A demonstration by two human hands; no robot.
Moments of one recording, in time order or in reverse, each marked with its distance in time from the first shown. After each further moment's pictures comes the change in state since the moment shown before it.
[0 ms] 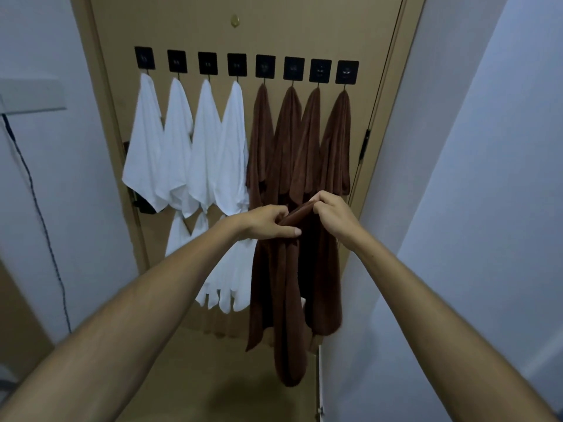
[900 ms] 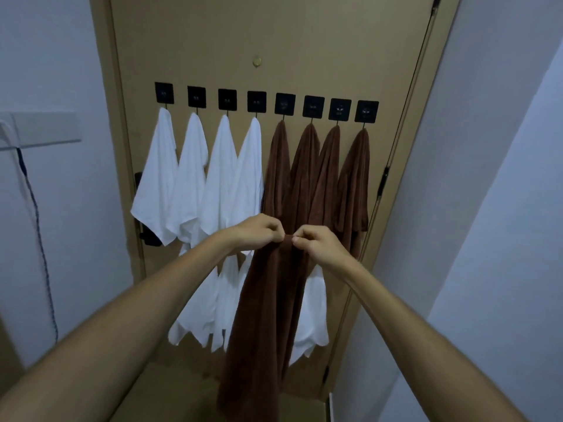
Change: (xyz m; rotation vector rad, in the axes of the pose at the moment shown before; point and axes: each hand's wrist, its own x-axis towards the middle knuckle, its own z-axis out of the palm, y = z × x) left_hand 0.021 -0.053 -0.081 -0.125 0.149 0.029; right_hand 0.060 -0.035 0.066 -0.010 -0.117 -0.111
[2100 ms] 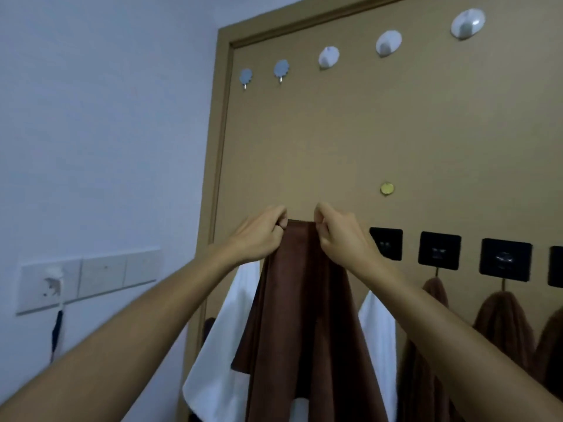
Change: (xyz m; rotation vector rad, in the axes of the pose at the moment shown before) left_hand 0.205 -0.092 -0.366 0.540 0.722 0.169; right_hand 0.451 -0.178 0.031 -0.492 0.343 -0.719
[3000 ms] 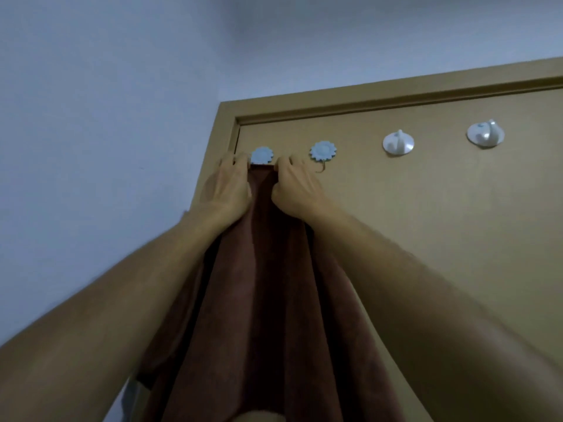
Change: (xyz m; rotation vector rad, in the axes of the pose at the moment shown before) left_hand 0.340 -0.229 -0.141 0.172 0.774 0.196; right_hand 0.432 -0.053 0.091 -0.420 0.417 -0.087
